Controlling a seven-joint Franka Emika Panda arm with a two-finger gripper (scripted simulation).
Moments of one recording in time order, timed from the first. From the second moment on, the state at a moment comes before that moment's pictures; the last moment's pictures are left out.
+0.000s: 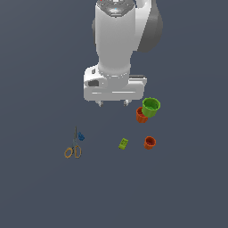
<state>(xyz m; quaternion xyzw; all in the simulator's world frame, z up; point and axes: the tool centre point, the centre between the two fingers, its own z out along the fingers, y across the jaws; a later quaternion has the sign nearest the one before) -0.005 -0.002 0.280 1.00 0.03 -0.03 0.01</state>
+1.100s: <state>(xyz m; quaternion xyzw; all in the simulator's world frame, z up) 0.008 -0.154 0.123 0.97 -0.22 -0.01 -0.01</state>
